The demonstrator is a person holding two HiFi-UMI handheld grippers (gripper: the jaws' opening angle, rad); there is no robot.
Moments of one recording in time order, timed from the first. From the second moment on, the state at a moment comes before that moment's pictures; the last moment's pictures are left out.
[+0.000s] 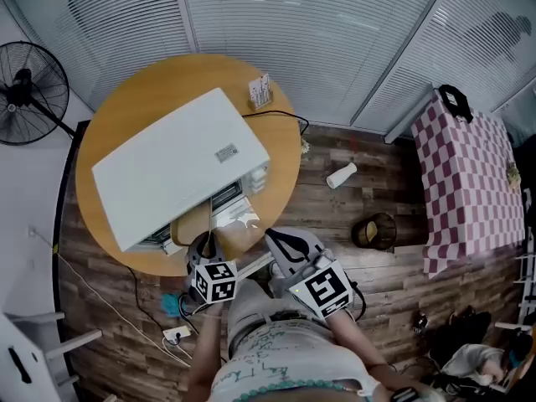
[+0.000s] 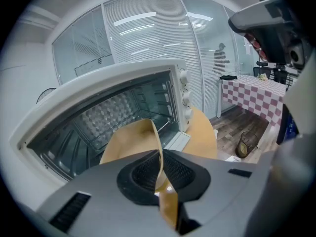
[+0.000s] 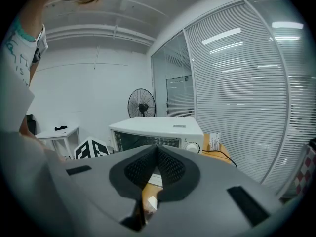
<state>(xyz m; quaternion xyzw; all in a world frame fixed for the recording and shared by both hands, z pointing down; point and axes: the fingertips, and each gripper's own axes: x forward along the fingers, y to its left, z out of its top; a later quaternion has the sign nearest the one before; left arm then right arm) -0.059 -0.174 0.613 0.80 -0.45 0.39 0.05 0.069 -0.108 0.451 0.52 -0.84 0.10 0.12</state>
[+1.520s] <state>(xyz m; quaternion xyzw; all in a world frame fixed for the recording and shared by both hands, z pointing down) -0.062 -0.118 0.612 0.77 -0.49 0.40 0.06 0.063 -0.093 0.462 0.44 -0.88 0.09 0.12</state>
